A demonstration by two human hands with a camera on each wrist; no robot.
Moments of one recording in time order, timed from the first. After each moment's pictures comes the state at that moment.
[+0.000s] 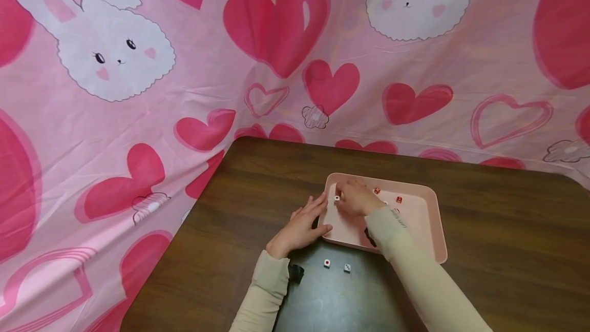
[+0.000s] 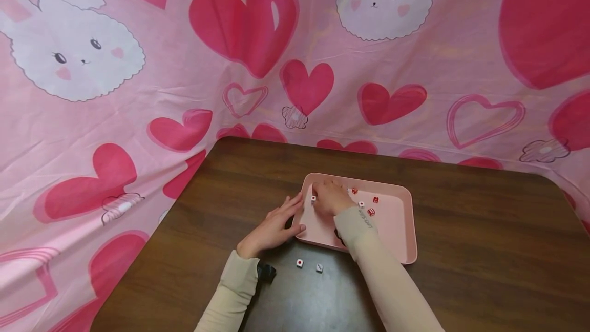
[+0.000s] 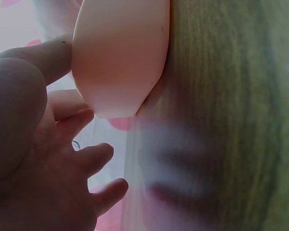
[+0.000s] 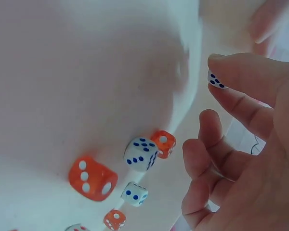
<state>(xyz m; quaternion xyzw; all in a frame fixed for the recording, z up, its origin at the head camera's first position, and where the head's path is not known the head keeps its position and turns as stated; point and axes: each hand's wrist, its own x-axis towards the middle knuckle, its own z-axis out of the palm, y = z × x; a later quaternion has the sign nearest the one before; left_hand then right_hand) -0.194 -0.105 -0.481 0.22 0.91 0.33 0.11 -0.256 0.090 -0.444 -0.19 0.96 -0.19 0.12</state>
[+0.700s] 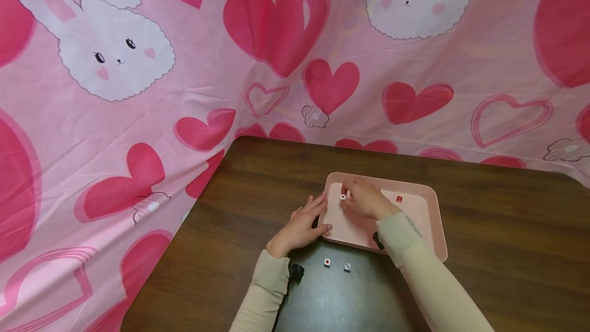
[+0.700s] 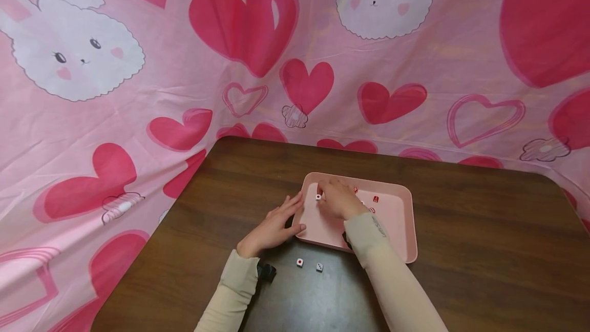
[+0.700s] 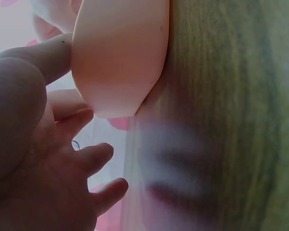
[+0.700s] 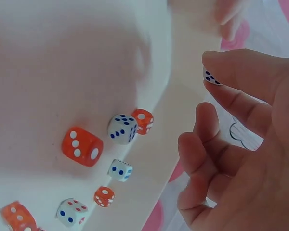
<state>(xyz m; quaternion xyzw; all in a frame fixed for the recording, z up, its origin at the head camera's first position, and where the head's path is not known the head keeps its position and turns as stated) -0.194 -0.104 -0.481 0.21 0.91 0.34 0.11 -0.246 0.107 -0.438 -0.22 0.95 -0.19 0.06</state>
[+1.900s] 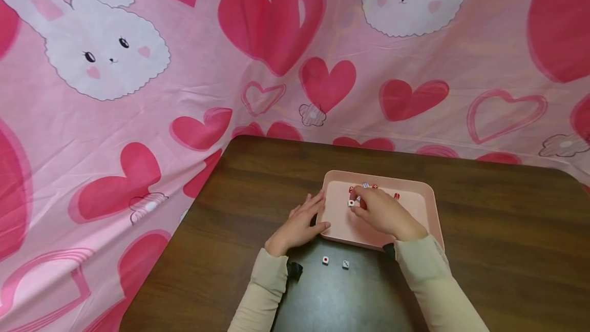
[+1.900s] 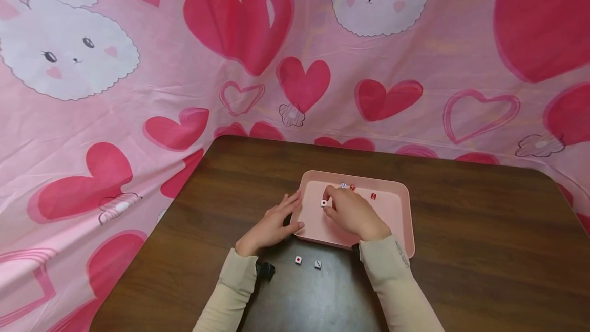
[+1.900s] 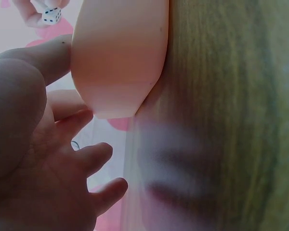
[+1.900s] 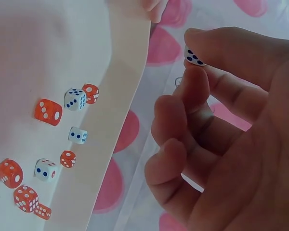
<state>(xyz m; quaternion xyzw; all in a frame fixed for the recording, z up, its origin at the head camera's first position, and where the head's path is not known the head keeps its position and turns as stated) -0.195 -0.102 -0.480 0.21 0.91 0.33 0.12 -0.201 0.130 -0.411 -0.22 0.94 -0.25 0.05</state>
